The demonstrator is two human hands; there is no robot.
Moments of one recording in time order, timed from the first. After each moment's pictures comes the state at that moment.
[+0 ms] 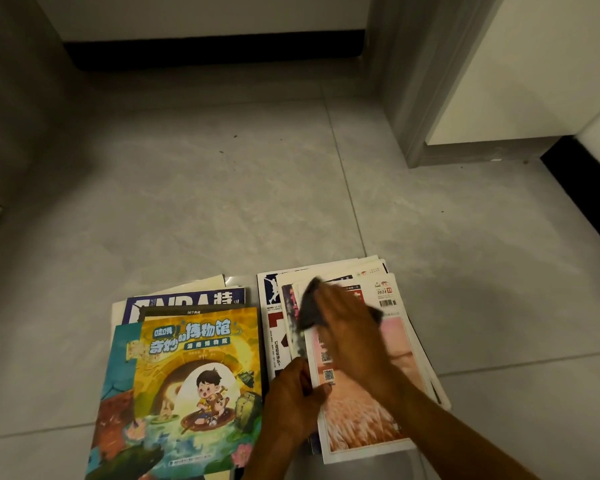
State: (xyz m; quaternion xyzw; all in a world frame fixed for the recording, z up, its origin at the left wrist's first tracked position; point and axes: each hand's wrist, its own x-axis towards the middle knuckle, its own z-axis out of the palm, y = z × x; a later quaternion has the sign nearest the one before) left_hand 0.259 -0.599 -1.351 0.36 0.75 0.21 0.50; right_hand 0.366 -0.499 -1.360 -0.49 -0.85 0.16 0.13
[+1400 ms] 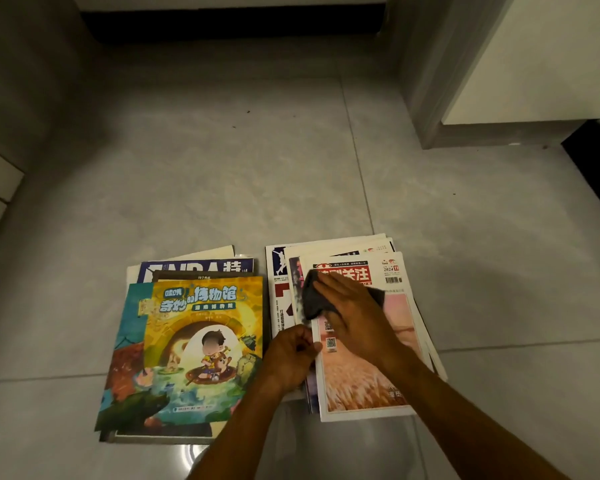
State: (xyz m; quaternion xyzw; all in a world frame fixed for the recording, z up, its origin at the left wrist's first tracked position) left_hand 0.247 -0.593 -1.347 0.32 0.74 0.23 0.54; right_hand 0.382 -0.510 -1.361 -0.43 -0.87 0.23 0.12
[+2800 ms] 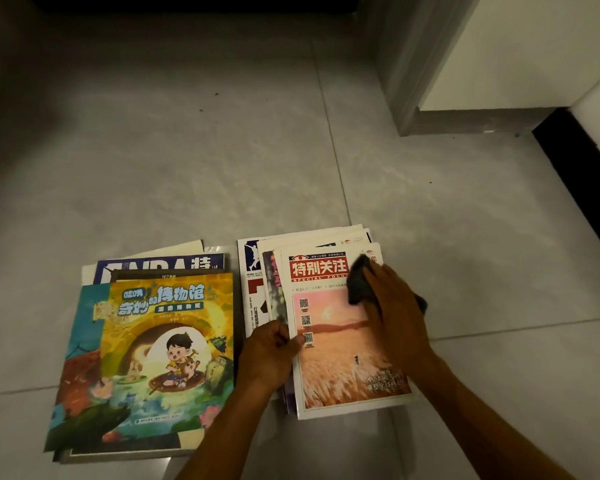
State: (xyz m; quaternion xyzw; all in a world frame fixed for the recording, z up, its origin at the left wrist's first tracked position) left_hand 0.255 -0.586 -1.354 0.32 0.78 0.24 0.48; right_hand 0.465 -0.501 -1.380 -0.58 -0.78 0.16 0.16
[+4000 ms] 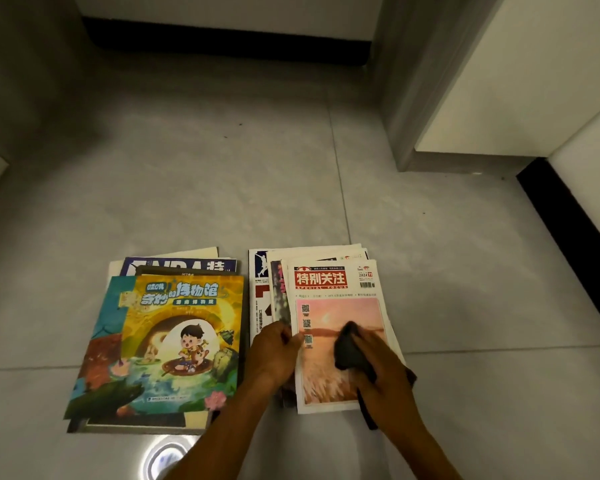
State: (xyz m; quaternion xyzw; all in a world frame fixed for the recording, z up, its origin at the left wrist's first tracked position) left_hand 0.265 -0.592 -1.328 0.36 0.79 0.22 0.45; right_hand 0.465 -0.598 -1.359 -0.58 -0.72 0.34 0.18
